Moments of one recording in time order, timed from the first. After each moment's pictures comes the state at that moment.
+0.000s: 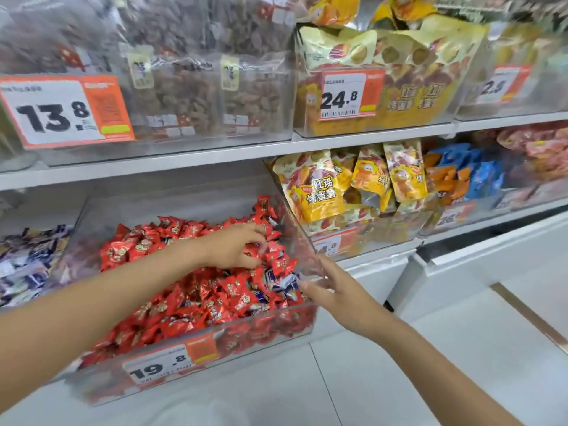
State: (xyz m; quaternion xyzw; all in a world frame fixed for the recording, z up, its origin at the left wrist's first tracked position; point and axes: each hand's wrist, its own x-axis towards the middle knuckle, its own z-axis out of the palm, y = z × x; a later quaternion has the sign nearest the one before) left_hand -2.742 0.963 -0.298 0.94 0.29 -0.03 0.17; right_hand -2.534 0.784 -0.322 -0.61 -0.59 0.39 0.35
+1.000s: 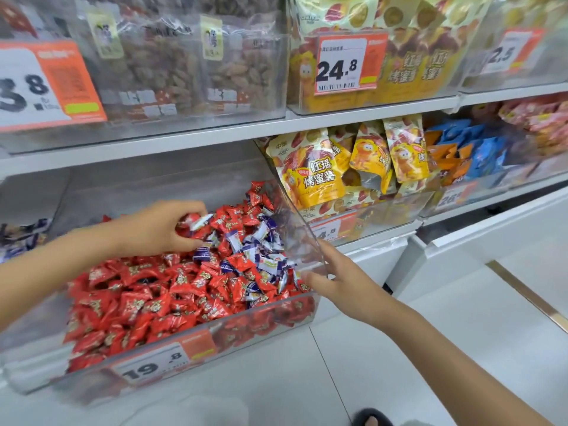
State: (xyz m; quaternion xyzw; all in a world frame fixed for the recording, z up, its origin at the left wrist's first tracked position) left_hand -2.814 0.953 -0.254 0.91 0.36 0.08 0.17; right_hand -2.537 0.783 -0.314 -0.62 -0.57 0.41 0.35
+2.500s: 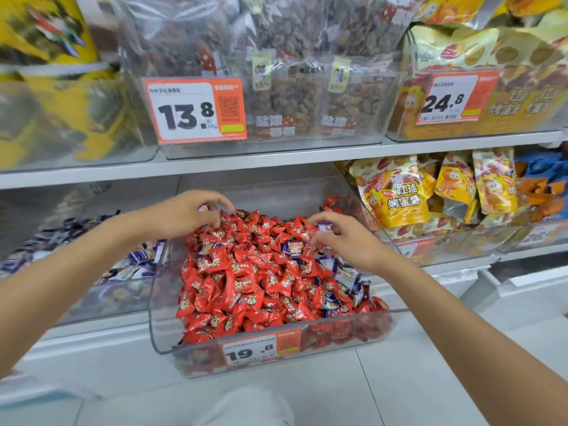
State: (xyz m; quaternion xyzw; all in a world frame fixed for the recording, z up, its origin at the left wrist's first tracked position) left_hand -2.920 0.965 -0.222 0.83 0.46 0.12 0.28; right_hand -2.616 0.887 -0.268 -0.58 -0.67 0.35 0.29
